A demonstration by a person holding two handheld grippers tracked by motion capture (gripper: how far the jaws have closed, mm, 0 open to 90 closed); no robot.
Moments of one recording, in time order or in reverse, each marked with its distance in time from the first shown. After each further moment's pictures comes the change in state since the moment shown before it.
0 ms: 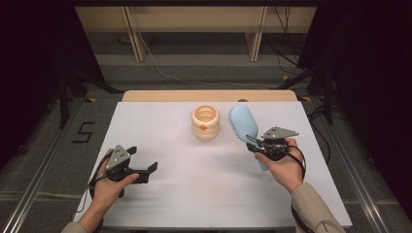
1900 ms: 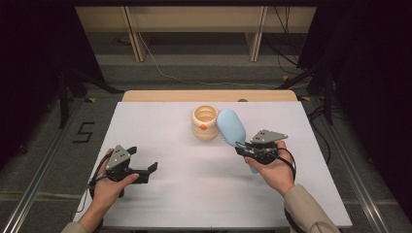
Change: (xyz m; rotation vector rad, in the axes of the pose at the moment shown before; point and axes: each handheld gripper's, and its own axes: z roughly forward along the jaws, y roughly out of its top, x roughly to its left) left arm 0.000 0.000 0.000 0.000 -0.002 0.002; right arm 0.026 0.006 0.010 -0.026 0.085 -0.057
